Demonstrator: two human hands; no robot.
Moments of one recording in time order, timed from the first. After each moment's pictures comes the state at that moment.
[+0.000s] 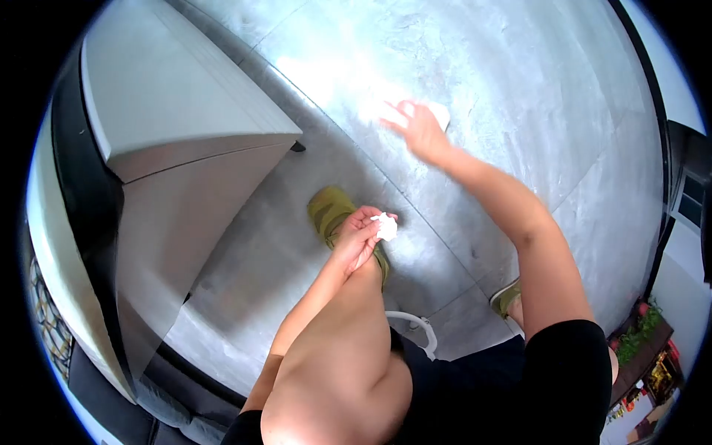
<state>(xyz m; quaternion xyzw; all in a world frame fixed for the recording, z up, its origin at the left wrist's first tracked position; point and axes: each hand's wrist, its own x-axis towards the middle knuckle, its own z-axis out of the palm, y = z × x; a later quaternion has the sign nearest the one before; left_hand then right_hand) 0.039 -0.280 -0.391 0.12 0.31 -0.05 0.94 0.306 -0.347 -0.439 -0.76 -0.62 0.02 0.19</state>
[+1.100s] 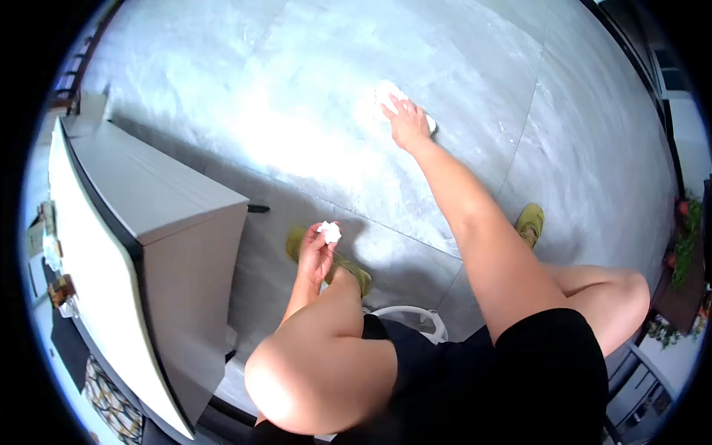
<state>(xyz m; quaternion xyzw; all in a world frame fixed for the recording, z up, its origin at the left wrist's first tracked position) 0.036 -0.279 -0.390 0.25 0.38 -0.06 0.89 0.319 -0.486 -0.414 -0.97 -0.21 0.07 0.05</state>
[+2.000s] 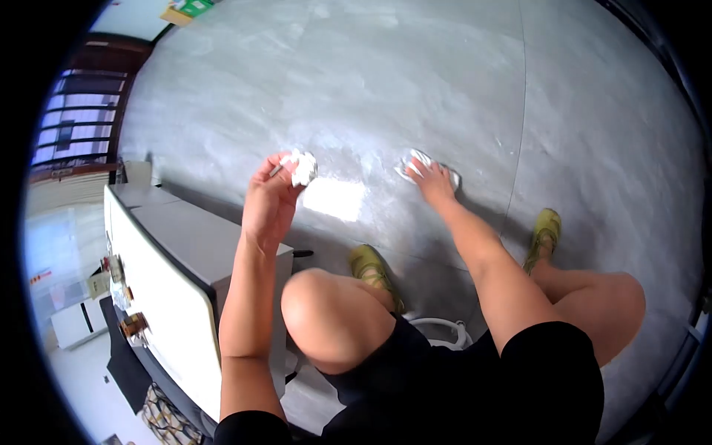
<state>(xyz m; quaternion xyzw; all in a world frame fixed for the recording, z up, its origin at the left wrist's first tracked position) 0.217 -0.311 -0.140 0.57 0.16 -0.11 0.80 0.196 -0.561 -0.467 -0.98 -0.17 0.04 0.09</state>
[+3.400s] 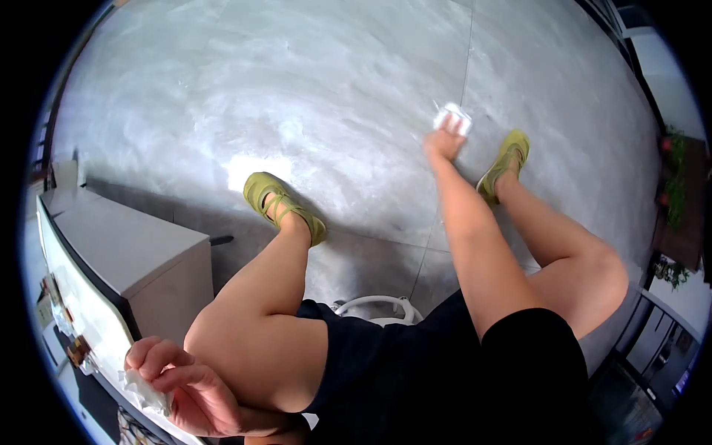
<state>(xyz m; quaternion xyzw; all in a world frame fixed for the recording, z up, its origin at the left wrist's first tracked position) 0.023 -0.343 -0.065 0.13 0.06 0.15 0.98 0.205 -0.703 -0.547 -0.92 0.30 0.03 0.26</state>
